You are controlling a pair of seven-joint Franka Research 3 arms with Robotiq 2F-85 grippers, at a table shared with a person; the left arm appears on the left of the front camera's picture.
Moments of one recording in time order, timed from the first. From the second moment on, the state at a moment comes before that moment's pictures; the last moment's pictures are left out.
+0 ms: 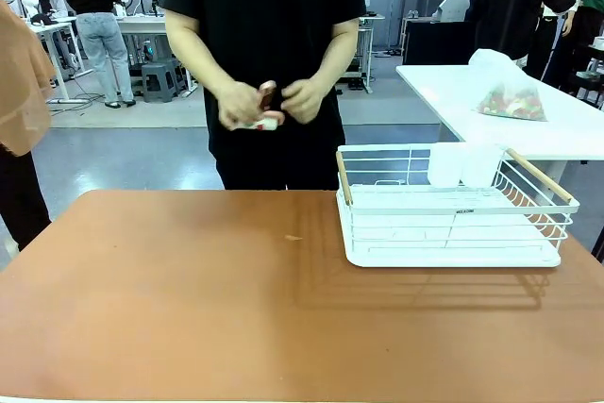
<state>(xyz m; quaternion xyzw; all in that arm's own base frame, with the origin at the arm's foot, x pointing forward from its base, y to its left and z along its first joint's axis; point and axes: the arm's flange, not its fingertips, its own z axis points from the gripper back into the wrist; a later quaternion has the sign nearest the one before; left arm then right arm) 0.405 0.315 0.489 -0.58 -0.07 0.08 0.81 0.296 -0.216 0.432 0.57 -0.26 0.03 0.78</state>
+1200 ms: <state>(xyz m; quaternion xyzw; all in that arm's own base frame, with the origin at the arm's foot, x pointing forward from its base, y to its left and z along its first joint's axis) 0.405 0.315 0.489 -0.58 -0.07 0.08 0.81 0.296 -0.216 0.432 0.57 -0.26 0.03 0.78</state>
